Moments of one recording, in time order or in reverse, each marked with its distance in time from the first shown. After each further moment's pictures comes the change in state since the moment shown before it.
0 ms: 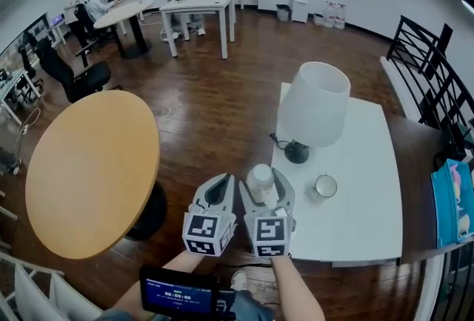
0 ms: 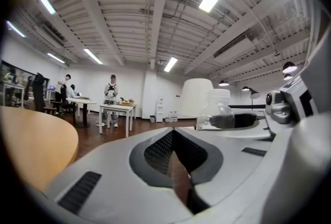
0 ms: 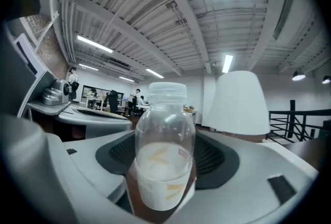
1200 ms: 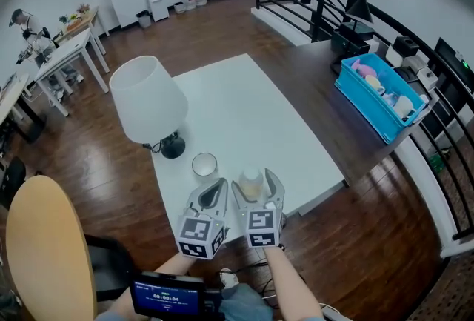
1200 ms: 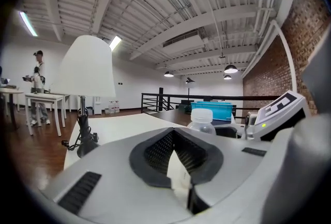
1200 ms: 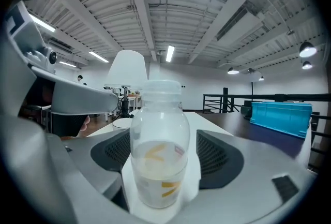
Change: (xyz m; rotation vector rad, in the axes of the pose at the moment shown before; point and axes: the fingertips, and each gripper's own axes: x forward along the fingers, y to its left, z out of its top) left arm 0.064 -0.319 -0.058 0.126 0.107 -0.618; right arm -0.210 -0.239 -0.149 0.167 0.165 -0.587
